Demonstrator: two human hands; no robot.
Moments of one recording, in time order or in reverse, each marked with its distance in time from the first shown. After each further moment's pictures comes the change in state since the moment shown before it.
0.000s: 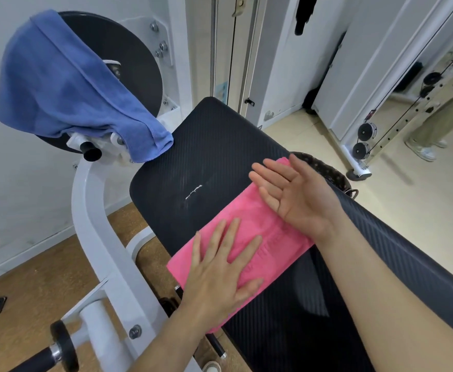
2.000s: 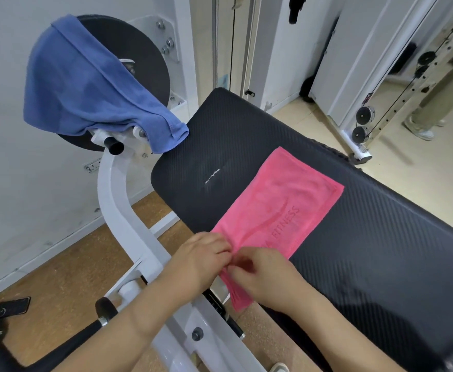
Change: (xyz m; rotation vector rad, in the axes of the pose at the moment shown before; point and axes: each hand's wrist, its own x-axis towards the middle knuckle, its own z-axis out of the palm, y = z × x) left_hand -0.037 -0.078 -0.035 -0.017 -0.007 0.404; right_hand -0.074 0.154 0.016 -1.681 0.051 -0.236
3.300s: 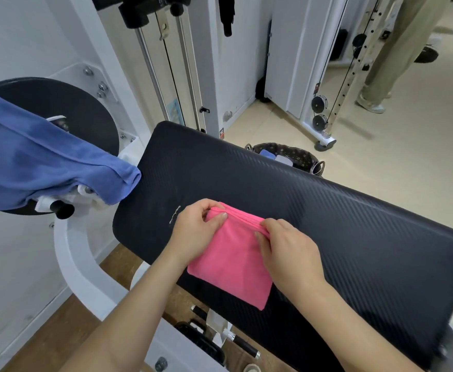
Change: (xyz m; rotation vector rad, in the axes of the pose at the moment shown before) left_hand 0.138 -0.009 -0.040 -0.700 0.021 -0.588; right_hand 0.017 0.042 -0.056 -0.219 0.547 0.247
